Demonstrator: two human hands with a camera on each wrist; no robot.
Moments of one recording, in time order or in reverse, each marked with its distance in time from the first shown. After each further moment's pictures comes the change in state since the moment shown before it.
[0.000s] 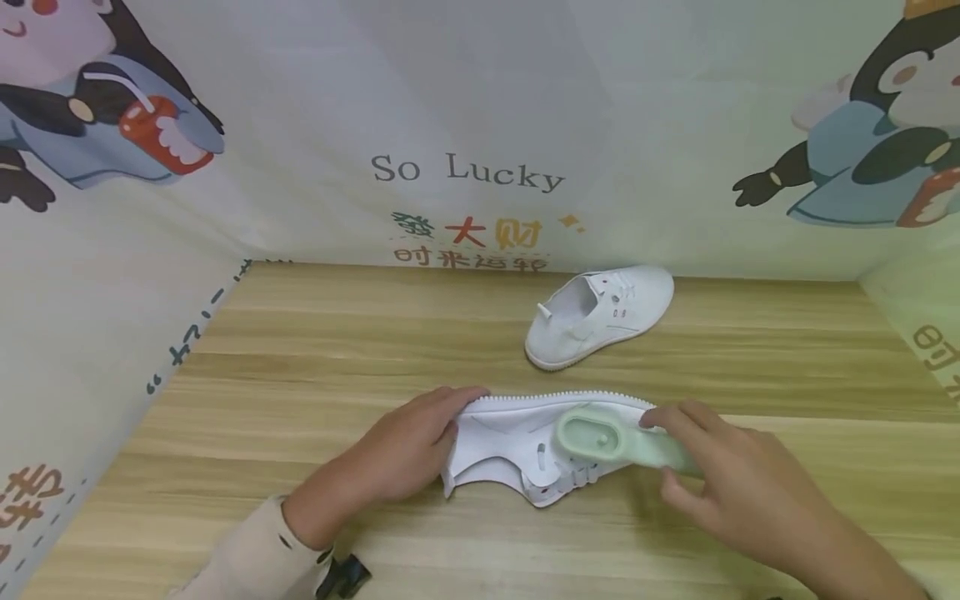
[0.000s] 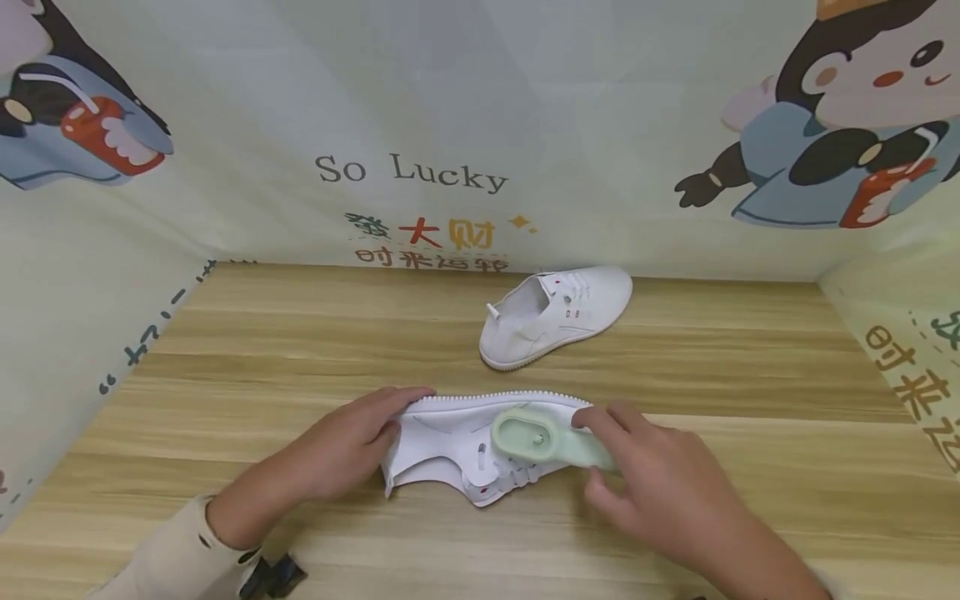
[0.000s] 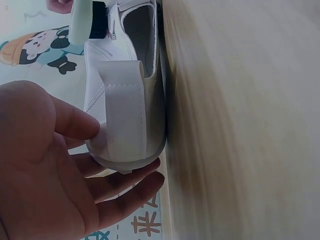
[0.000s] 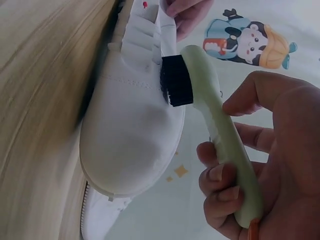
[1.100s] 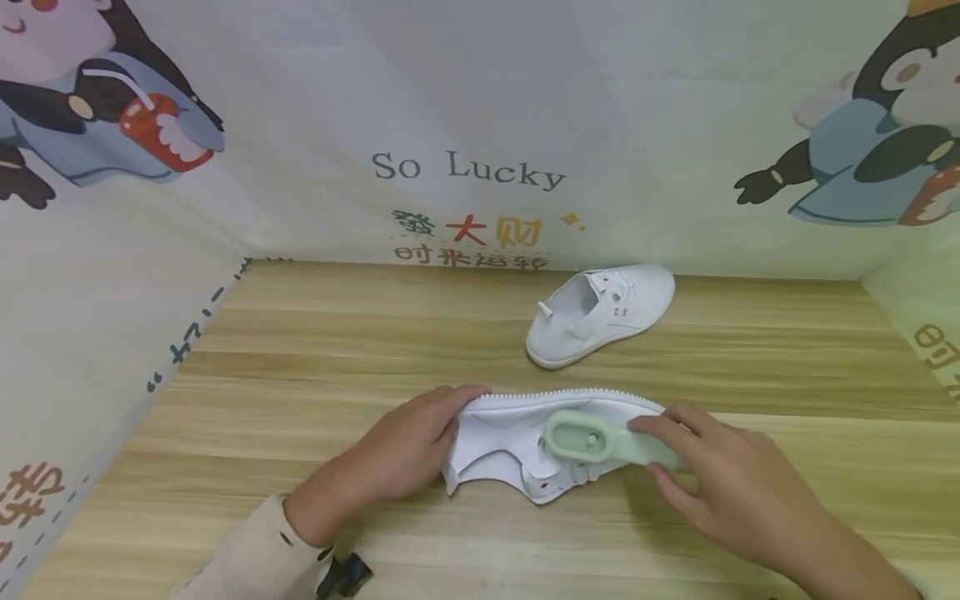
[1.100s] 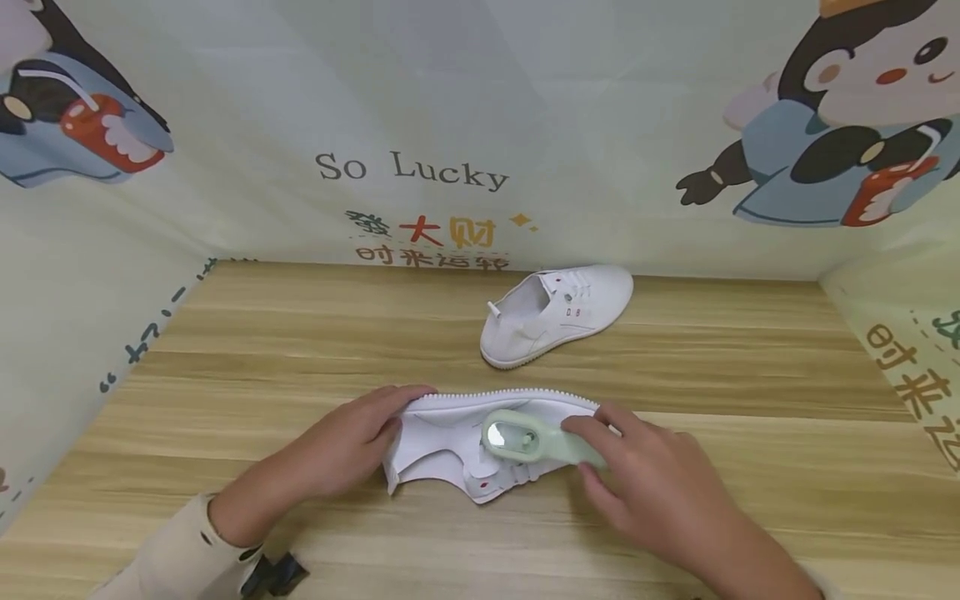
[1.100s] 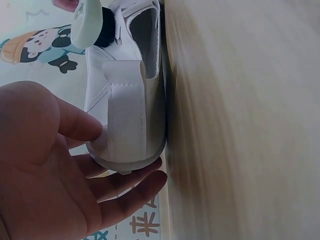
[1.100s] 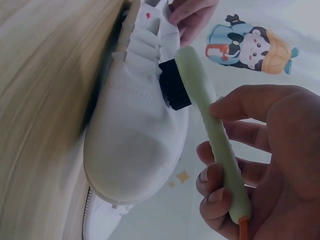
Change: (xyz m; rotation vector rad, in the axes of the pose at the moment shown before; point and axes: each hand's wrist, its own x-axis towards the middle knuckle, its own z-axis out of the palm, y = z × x) left_hand 0.002 -0.002 0.003 -0.023 0.000 0.004; right_hand -0.001 -0.001 0.008 -0.022 0.069 -0.107
